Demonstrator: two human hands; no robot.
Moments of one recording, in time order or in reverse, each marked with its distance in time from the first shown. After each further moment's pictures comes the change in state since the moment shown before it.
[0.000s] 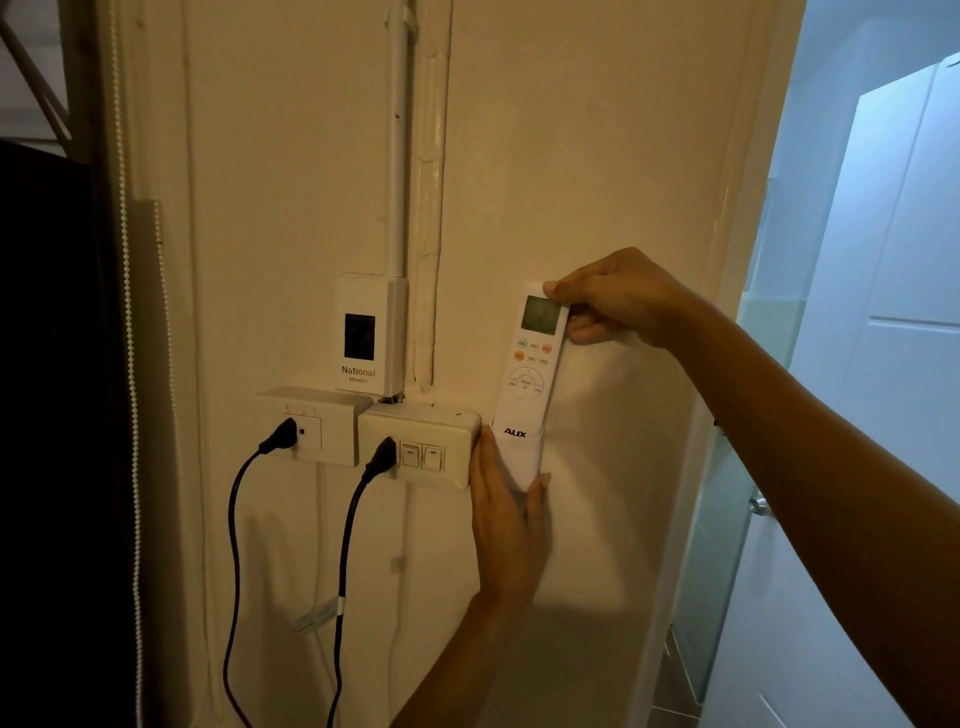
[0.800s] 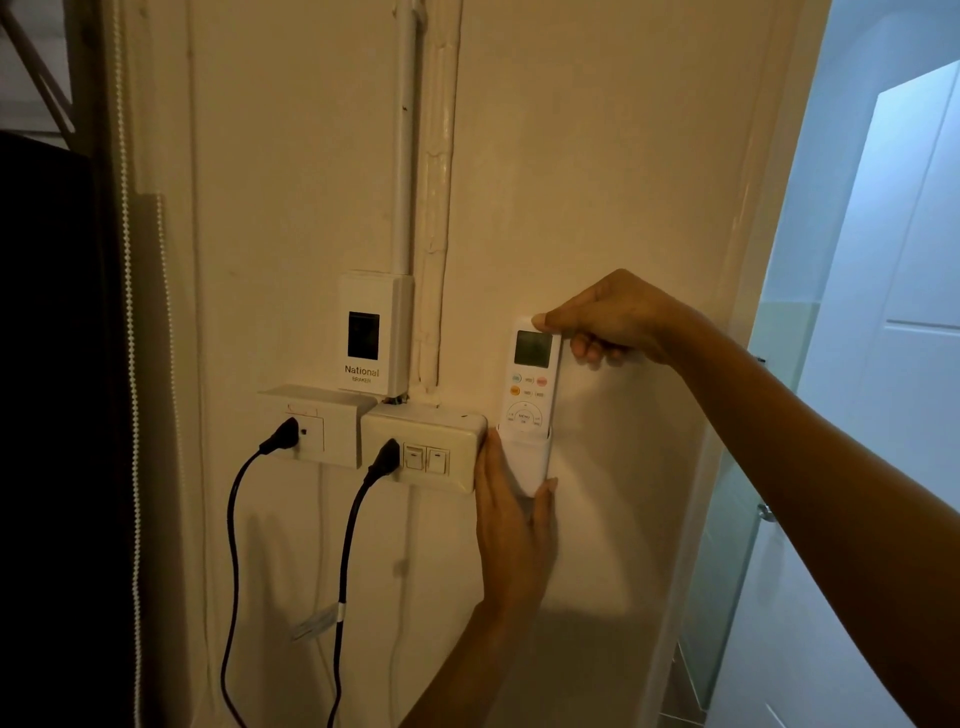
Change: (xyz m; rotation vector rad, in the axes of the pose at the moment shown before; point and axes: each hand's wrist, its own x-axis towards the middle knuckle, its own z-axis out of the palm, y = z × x) left_hand 0.001 -0.009 0.006 -0.019 0.009 -0.033; right_hand 0.005 0.010 0.009 -0.246 -0.105 0.052
